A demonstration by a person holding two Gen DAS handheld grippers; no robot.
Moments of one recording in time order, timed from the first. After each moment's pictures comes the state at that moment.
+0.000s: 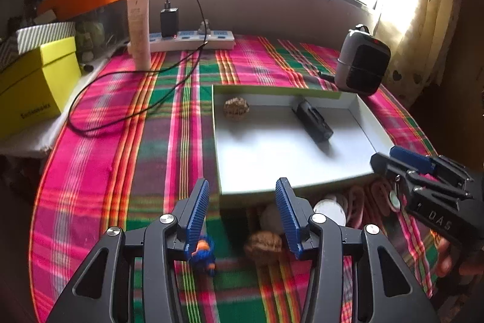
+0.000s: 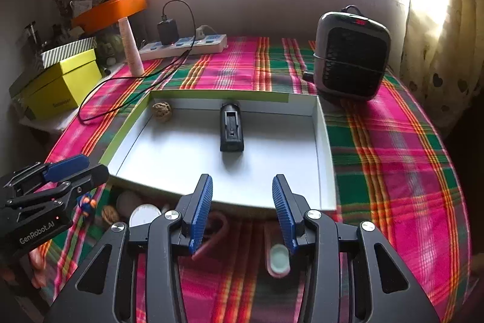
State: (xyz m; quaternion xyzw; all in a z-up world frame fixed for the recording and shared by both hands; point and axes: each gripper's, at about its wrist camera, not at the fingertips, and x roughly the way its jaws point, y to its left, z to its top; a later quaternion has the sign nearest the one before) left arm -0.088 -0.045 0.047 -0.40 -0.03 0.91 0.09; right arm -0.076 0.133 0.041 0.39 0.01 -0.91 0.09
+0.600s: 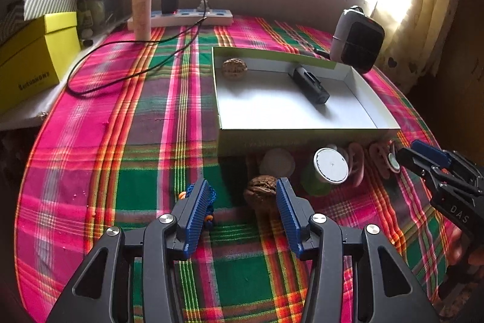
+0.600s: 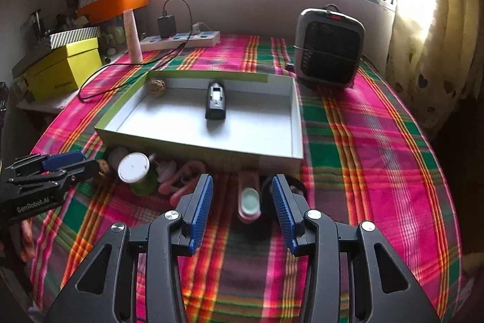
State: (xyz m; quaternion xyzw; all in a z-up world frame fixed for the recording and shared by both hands) left arm -0.062 -0.049 0.022 -0.43 -0.04 0.90 0.10; right arm -0.035 0.157 0.030 0.39 0.03 -0.92 0.07
